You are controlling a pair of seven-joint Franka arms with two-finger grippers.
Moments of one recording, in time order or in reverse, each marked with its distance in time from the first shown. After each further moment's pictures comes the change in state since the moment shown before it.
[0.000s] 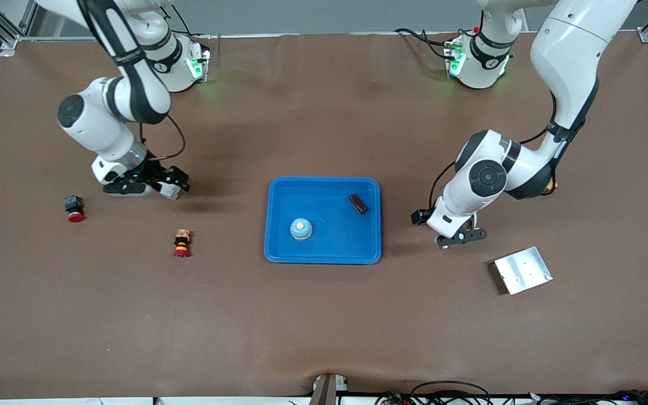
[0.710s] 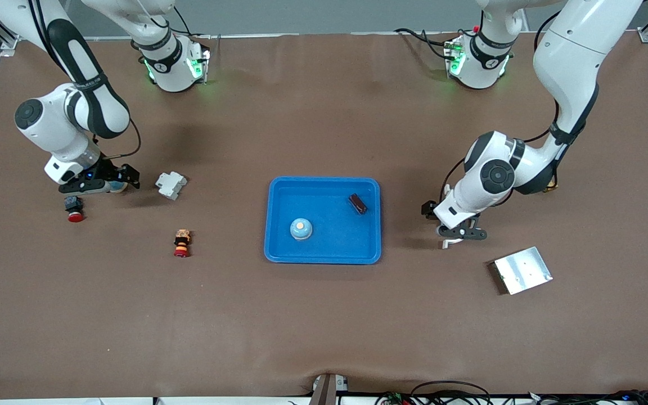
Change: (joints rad) left arm 0.016 0.003 0.074 -0.162 0.000 0.188 0.351; right arm -0.349 0.087 -0.020 -0.036 -0.078 0.055 -0.523
